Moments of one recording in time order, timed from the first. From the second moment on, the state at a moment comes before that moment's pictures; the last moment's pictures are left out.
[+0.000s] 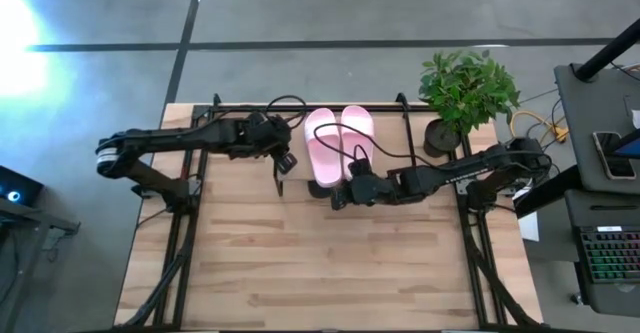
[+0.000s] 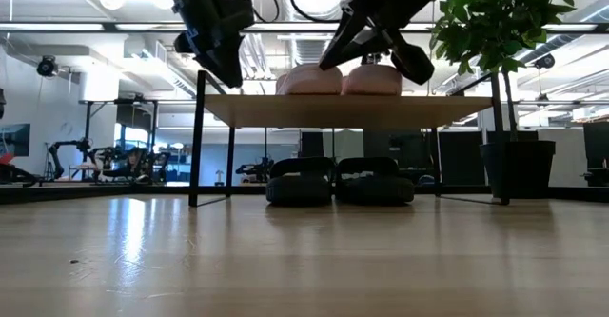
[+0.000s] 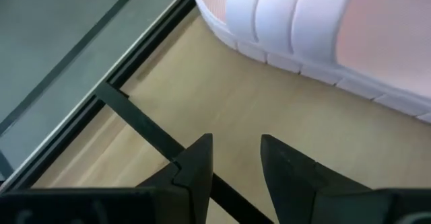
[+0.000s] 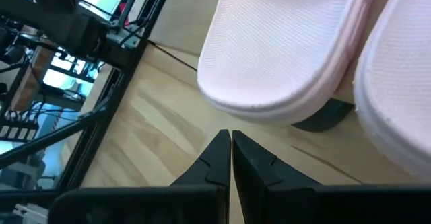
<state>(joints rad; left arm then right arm) 0.20 1.37 1.23 -0.82 -0.41 -0.33 0.16 1.57 1.11 -0.22 0.38 1.19</state>
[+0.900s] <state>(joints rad) 0.35 1.46 1.25 -0.68 -0.12 -0.25 0.24 1.39 1.11 -0.48 0.41 1.17</state>
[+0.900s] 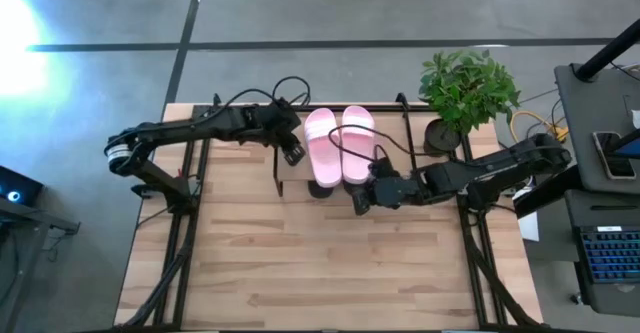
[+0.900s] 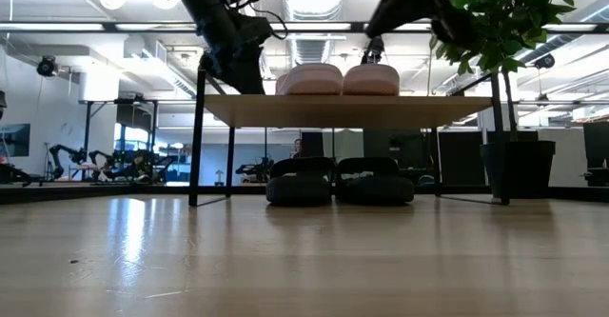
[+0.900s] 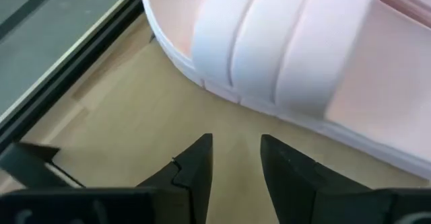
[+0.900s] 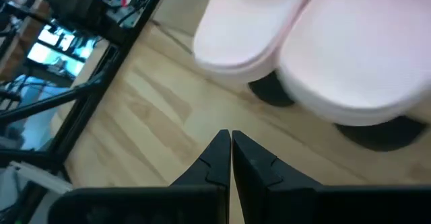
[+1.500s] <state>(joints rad) 0.39 1.55 1.30 -0.61 -0.17 -0.17 0.24 1.25 1.10 -0.71 0.56 1.22</state>
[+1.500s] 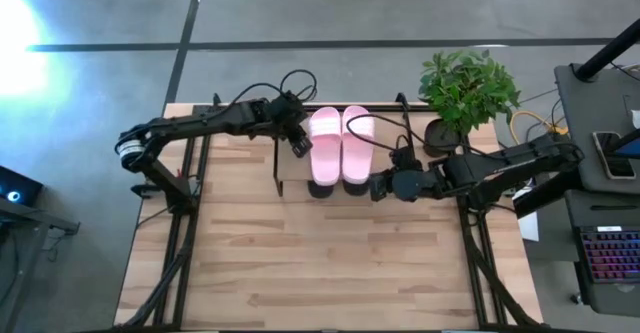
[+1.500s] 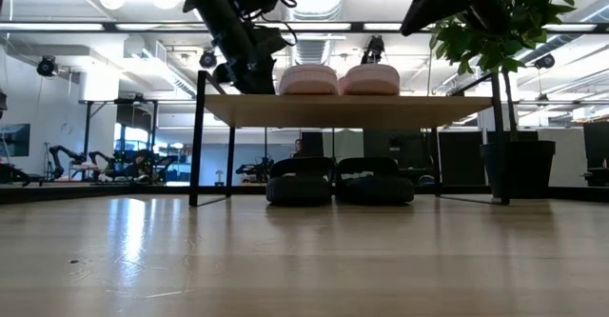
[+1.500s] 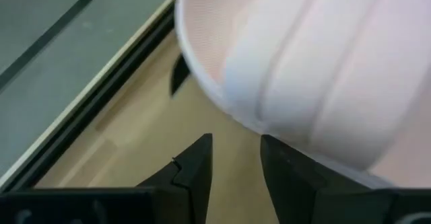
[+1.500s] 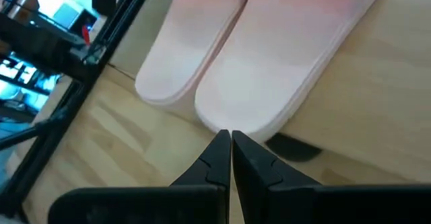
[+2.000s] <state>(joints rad) 0.35 1.26 1.27 -0.33 0.59 -0.21 0.31 1.17 1.09 -0.49 0.33 0.89</state>
